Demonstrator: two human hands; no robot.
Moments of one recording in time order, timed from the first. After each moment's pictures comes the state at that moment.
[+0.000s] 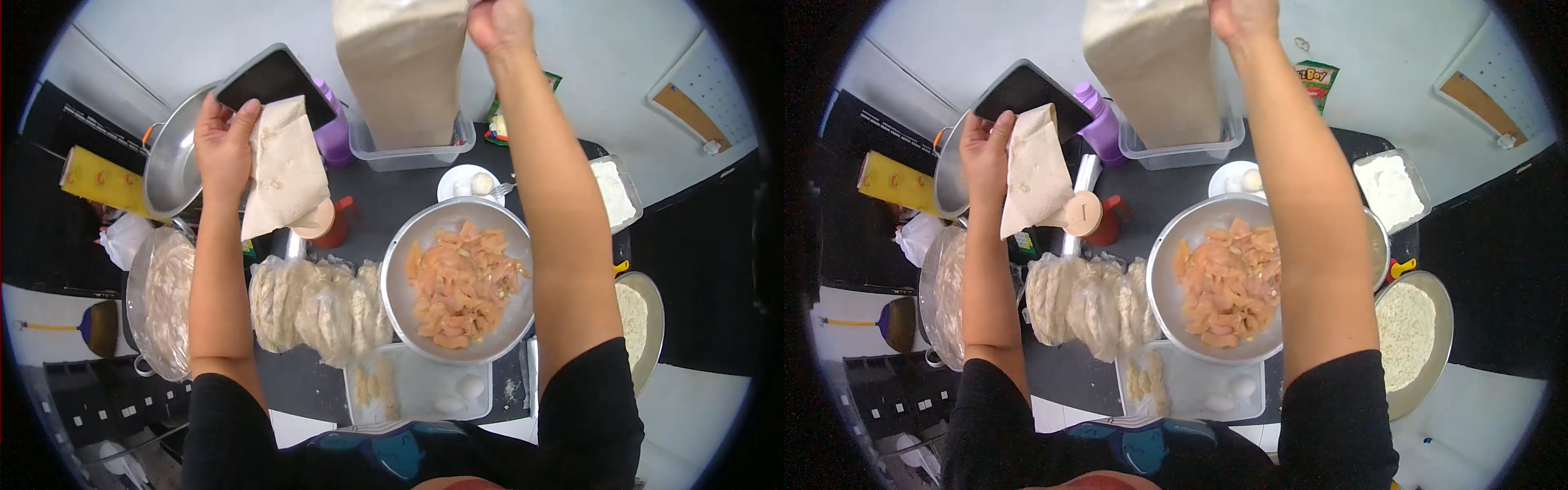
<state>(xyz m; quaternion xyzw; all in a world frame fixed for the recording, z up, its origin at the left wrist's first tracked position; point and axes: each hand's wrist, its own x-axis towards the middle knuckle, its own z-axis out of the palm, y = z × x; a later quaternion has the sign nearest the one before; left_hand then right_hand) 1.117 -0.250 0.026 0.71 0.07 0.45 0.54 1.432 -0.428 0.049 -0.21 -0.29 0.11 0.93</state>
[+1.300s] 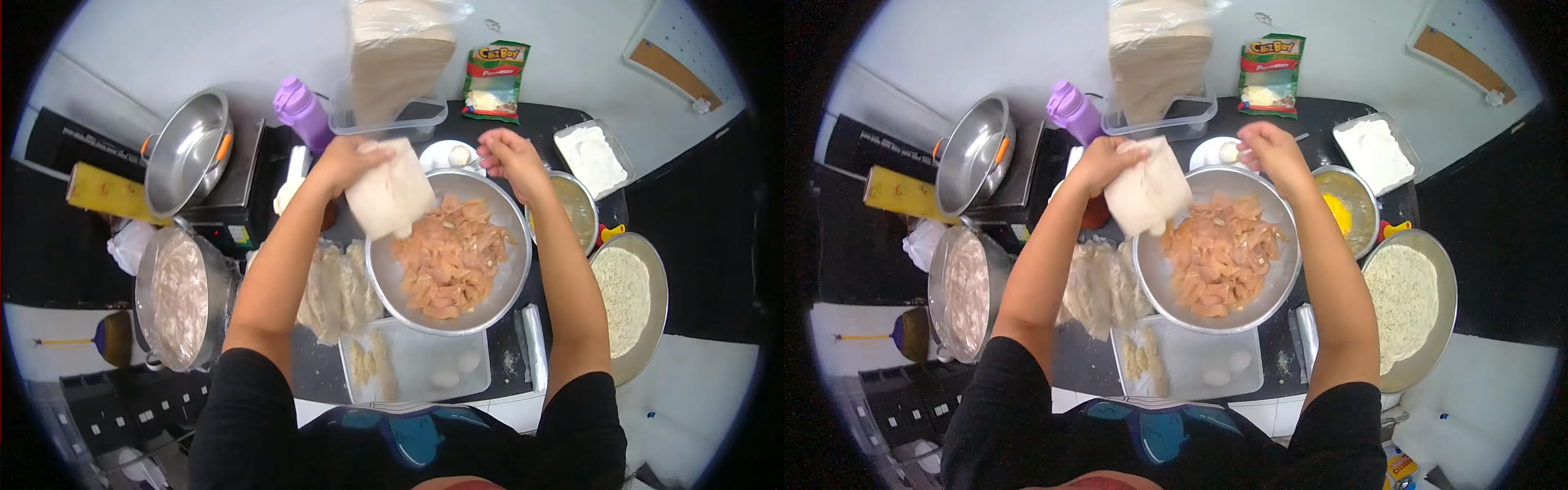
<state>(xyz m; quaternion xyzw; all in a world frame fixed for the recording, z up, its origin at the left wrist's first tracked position) 1.172 -0.357 -0.062 0.77 0.22 -0.07 0.60 1.290 -0.629 -0.078 -0.67 -0.13 0.26 0.68</state>
